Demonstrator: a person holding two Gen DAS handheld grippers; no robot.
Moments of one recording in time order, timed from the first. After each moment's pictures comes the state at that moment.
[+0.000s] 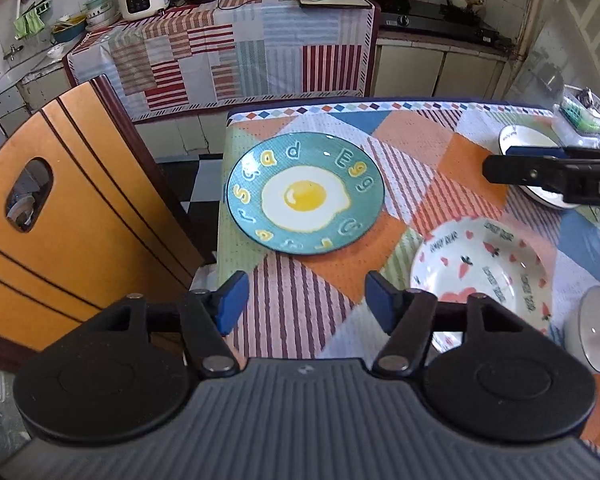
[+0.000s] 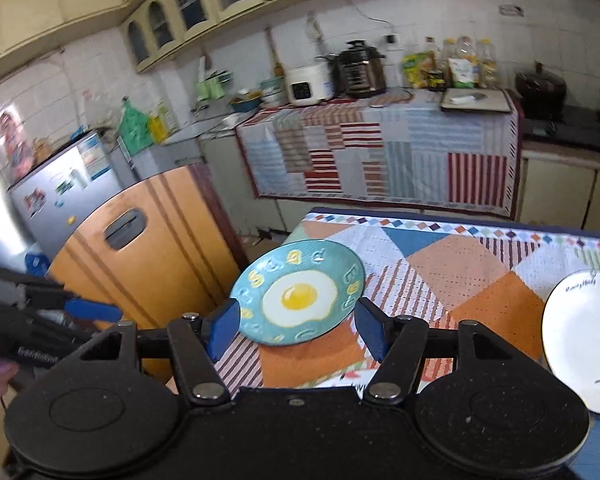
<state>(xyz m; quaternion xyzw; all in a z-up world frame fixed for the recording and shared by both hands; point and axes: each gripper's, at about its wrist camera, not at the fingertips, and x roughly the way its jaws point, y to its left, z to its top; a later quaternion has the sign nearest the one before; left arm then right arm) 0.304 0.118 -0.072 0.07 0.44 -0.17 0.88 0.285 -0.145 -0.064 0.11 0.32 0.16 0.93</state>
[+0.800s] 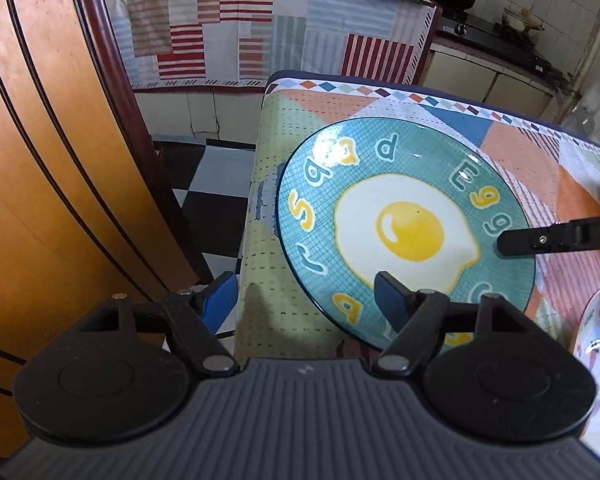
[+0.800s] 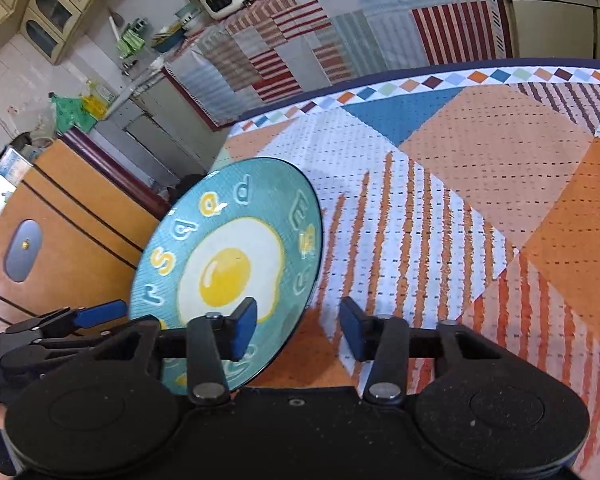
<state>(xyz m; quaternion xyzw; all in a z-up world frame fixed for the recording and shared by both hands) 0.447 0.145 -0.214 -0.01 0.45 -0.14 0.88 0.435 -0.138 -0.198 0.20 0.47 0.13 0.85</state>
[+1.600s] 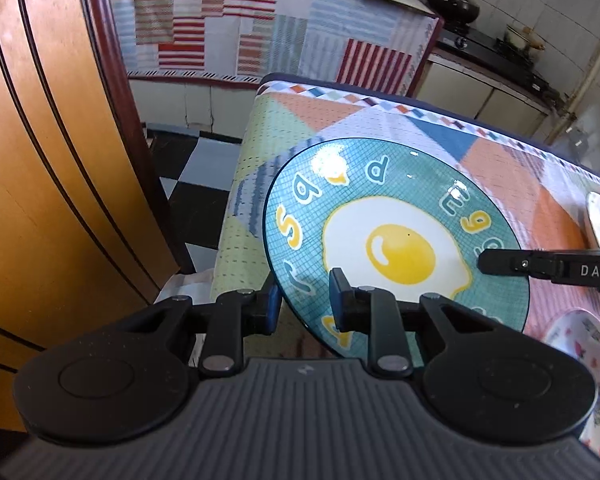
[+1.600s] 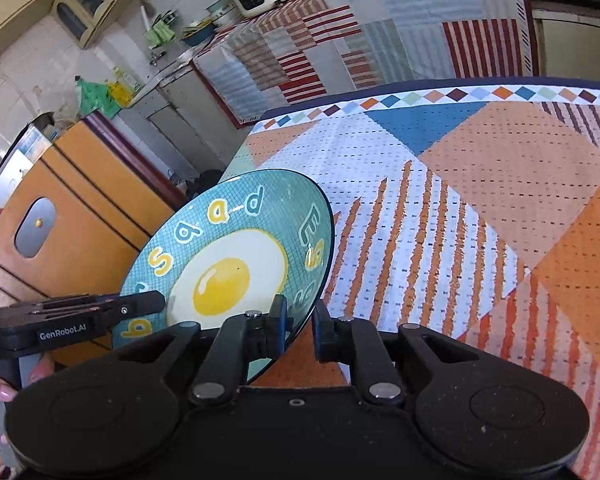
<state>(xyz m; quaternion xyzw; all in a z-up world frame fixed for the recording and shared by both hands) 0.431 0.134 -0.194 -0.04 0.45 -0.14 0.88 0.426 -0.144 -0.191 0.17 0.45 0.19 0.86</state>
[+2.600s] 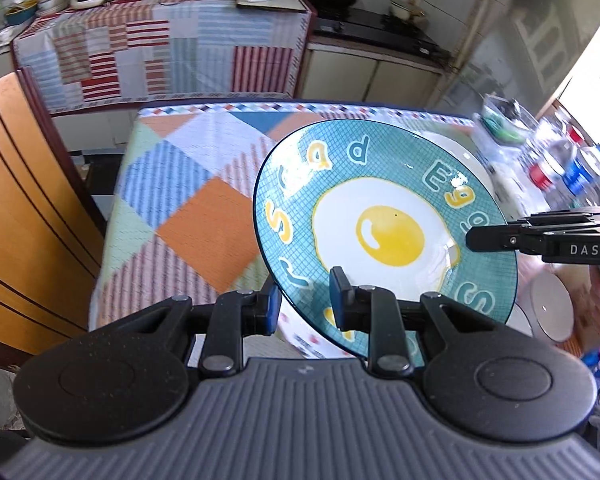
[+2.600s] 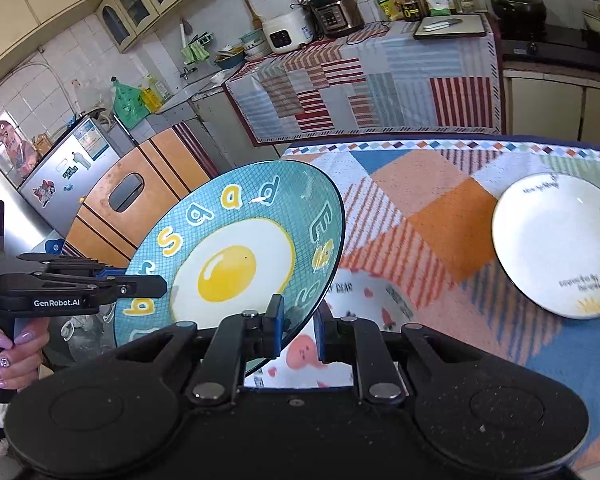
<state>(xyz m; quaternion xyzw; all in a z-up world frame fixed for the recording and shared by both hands) 0.259 0.050 -0.070 0.01 0.45 -0.25 0.86 0.217 -0.234 -0.064 0.13 0.41 0.18 0.88</state>
